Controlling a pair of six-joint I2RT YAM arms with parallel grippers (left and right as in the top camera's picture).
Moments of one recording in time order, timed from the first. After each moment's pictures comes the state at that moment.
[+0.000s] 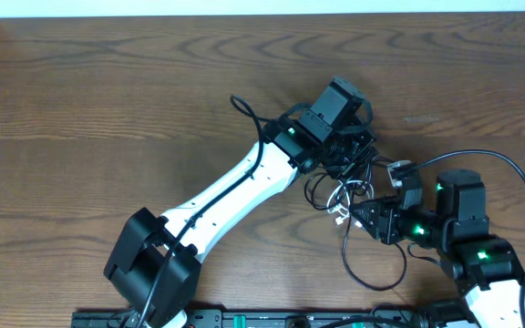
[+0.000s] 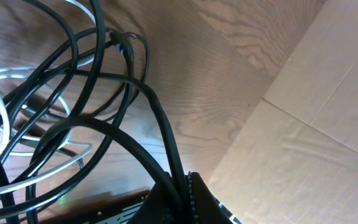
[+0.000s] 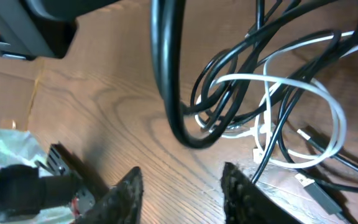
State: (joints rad) left arm -0.78 1.81 1.48 -0.50 0.44 -1.49; right arm 0.15 0.83 0.58 -0.61 -0.68 0.28
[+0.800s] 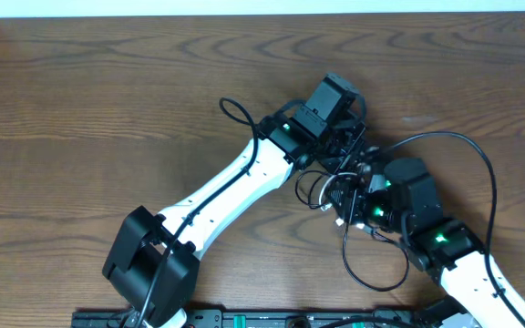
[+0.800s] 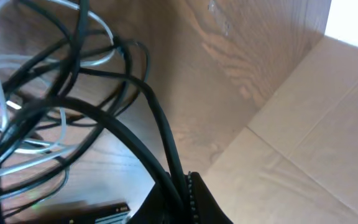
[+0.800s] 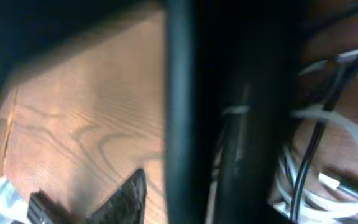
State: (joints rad) left arm -0.76 1.81 1.48 -0.50 0.39 -1.64; right arm 0.45 1.01 0.58 -0.32 -0.36 0.62
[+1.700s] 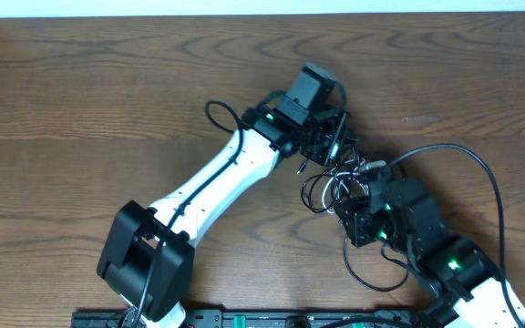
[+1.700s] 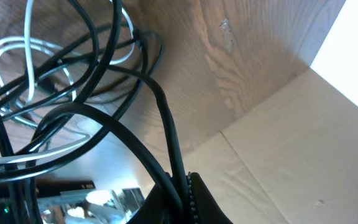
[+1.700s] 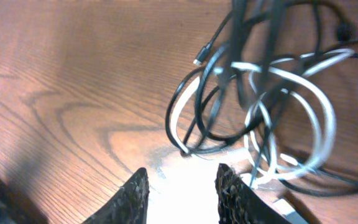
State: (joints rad) left arm -0.67 1.81 1.46 -0.51 0.49 -1.83; right arm 0.55 0.87 0.59 -0.52 -0.17 0.42
